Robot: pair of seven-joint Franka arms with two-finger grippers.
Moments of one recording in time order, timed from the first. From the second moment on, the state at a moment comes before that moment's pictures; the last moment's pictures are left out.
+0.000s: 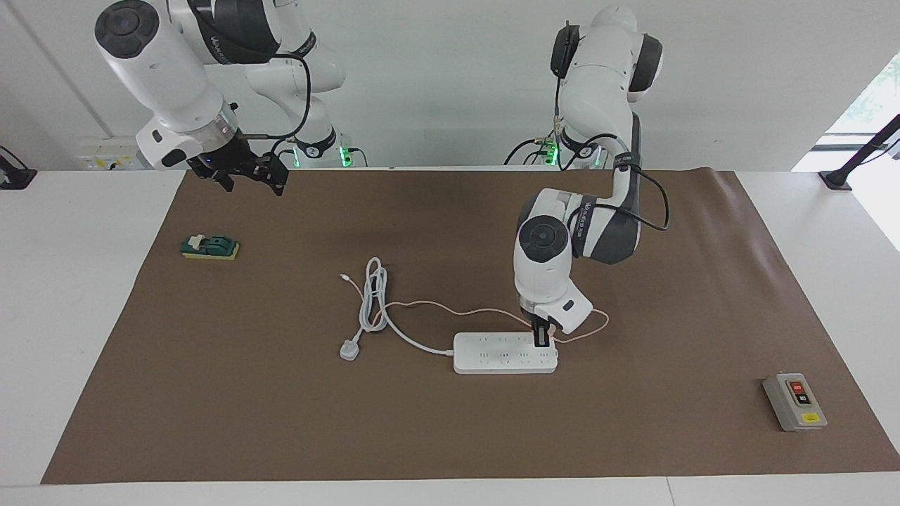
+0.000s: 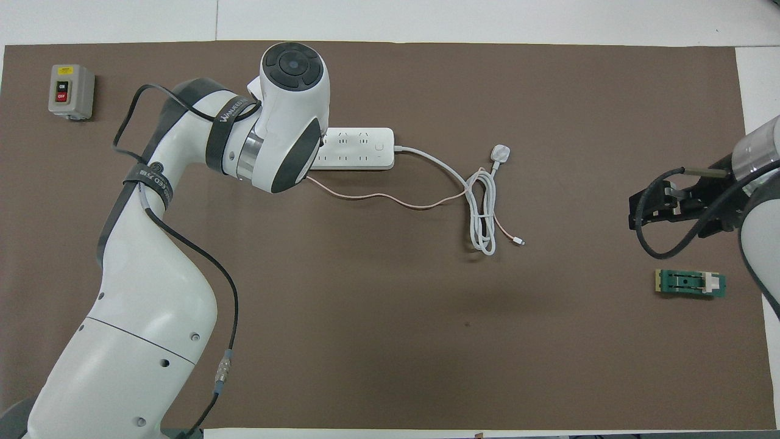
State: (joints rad) left arm -0.53 0.68 0.07 -1.28 0.10 1.87 -1.92; right arm 0.14 -0.01 -0.10 -1.66 0.04 1.45 0.19
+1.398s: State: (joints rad) left arm -0.51 0.68 0.07 -1.29 0.10 1.93 -1.89; right arm 0.14 -0.01 -0.10 -1.66 0.04 1.45 0.19
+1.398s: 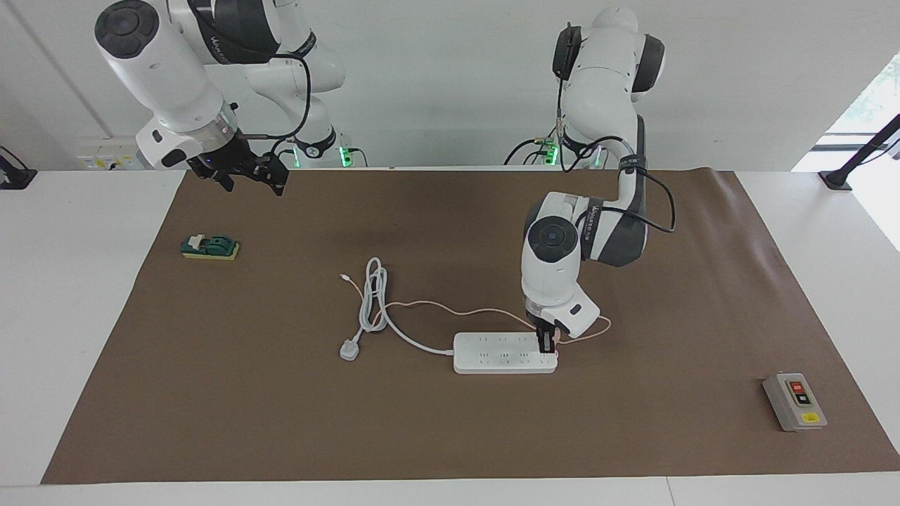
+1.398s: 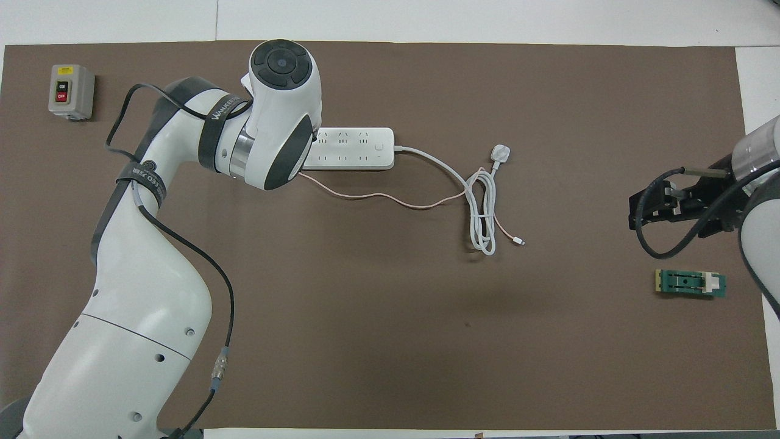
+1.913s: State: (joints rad) left arm -0.52 0.67 0.07 -1.31 0.10 1.93 -1.88; right arm 0.14 -0.01 -0.10 -1.66 0.04 1.45 0.19
